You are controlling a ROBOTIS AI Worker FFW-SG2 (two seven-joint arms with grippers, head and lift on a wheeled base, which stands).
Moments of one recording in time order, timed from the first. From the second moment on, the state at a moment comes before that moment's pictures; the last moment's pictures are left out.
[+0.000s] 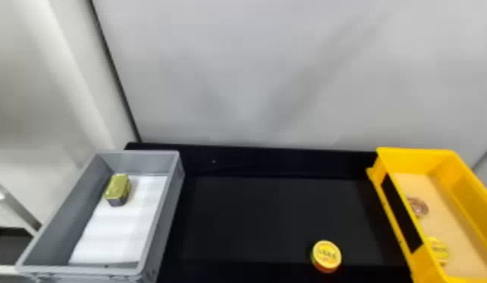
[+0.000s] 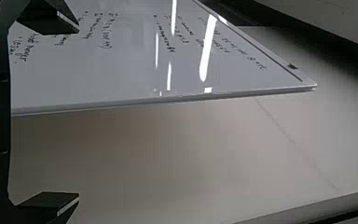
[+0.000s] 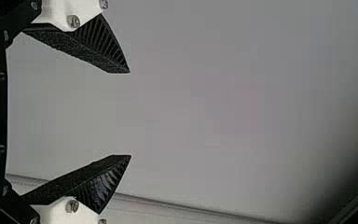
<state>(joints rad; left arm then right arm) -0.02 0.00 0.40 -2.39 -0.26 0.57 0.26 0.02 -0.32 -0.36 -2.31 0.08 0.40 -0.11</state>
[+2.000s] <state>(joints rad) -0.02 0.00 0.42 -2.39 -0.25 0.61 0.26 0.15 -0.31 0.11 -2.13 0.06 0.51 0.18</state>
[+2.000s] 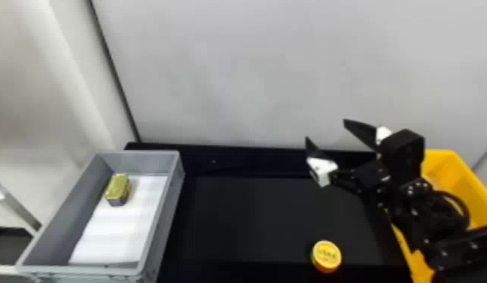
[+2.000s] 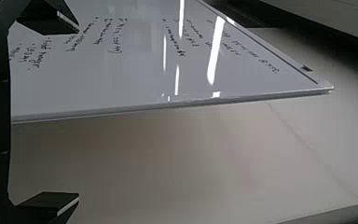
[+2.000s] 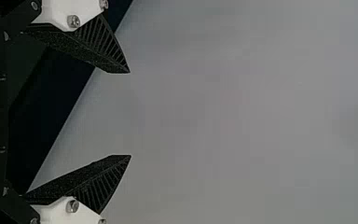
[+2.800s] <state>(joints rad) -0.01 0.00 0.44 -2.39 -0.25 0.62 0.26 0.40 -0.31 -0.04 -2.06 0.18 0.40 0.43</state>
